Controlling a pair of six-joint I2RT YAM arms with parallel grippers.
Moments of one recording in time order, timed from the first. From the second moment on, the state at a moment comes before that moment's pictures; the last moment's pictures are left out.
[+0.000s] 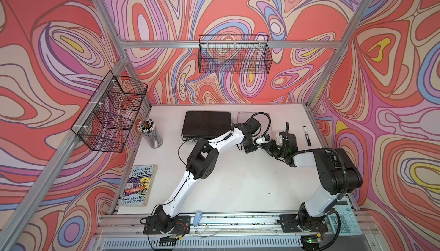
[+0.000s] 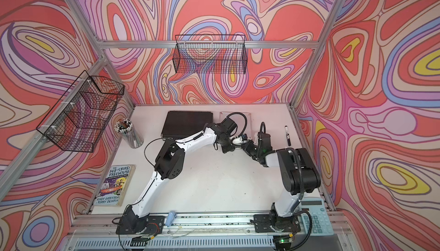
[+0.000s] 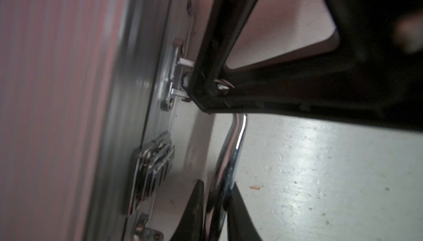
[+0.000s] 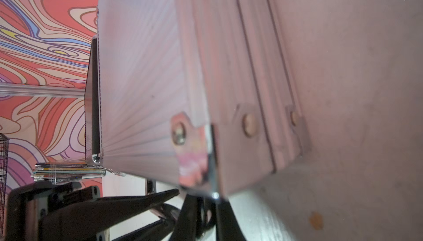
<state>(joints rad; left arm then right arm) -0.79 2.46 2.12 -0.82 0.19 0.56 0.09 1.72 0.63 0.41 -0.46 0.81</state>
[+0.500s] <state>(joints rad) -0.78 2.47 2.17 -0.88 0.26 0.51 0.00 1.62 0.65 0.31 -0.46 0.78</state>
